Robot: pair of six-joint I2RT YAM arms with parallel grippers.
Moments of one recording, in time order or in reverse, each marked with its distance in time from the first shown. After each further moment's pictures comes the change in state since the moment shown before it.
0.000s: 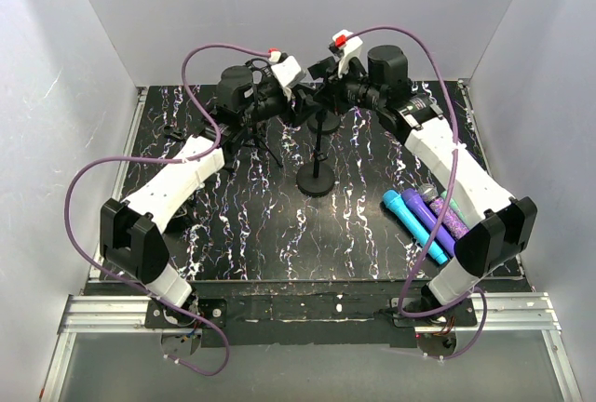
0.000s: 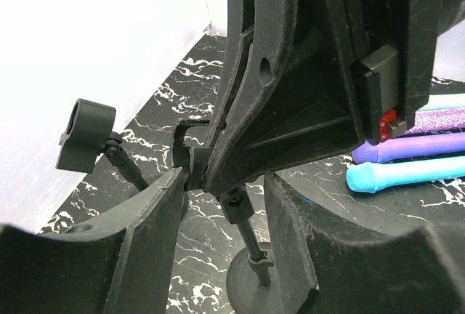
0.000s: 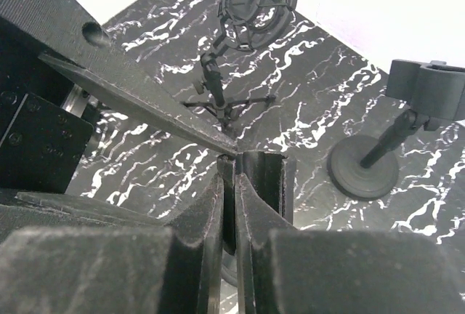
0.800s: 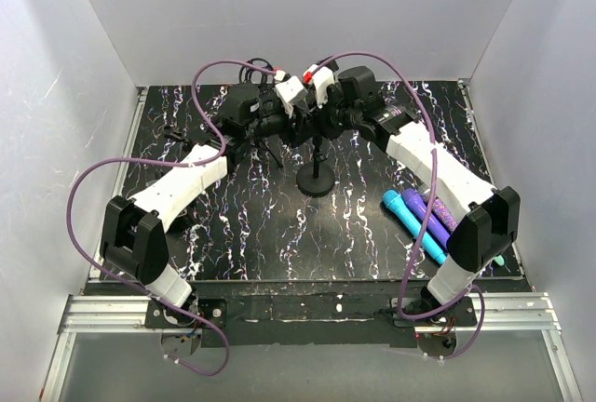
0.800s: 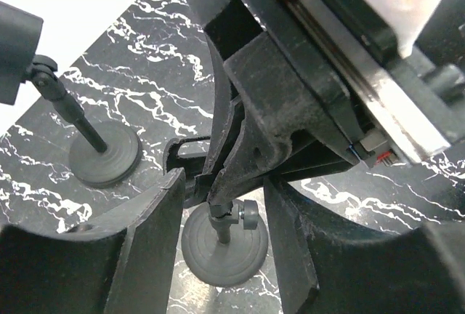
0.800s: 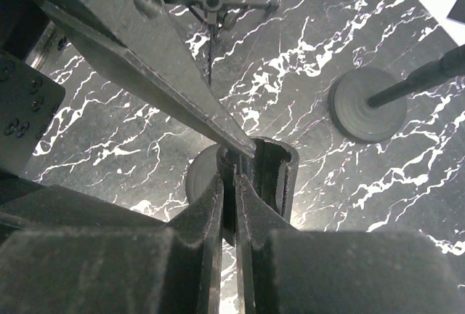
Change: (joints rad) left arm 0.001 -0.008 -0.139 -0.007 0.016 -0.053; right arm 0.101 0.062 -0.015 -0.201 0.149 -0.232
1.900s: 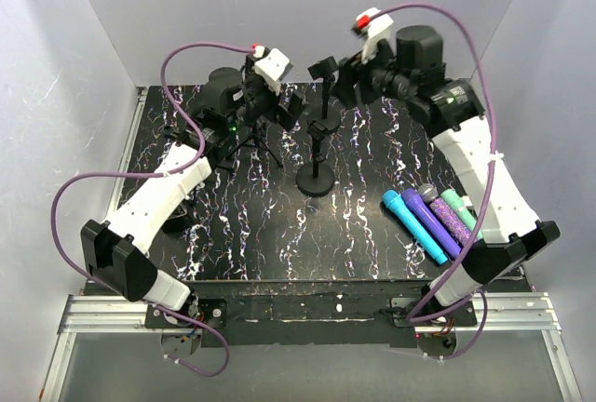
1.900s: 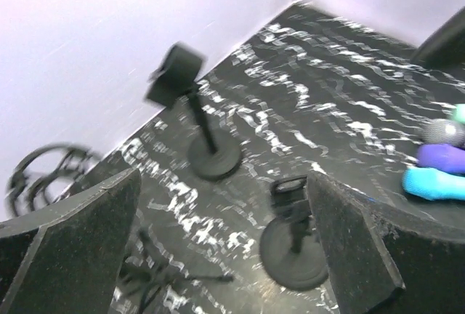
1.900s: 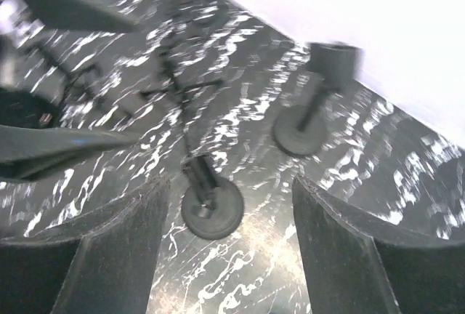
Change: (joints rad) left arm -0.006 -0.120 0.120 -0.132 -0.306 0.067; right arm -0.094 -0.122 0.259 -0.155 -0.012 0.090
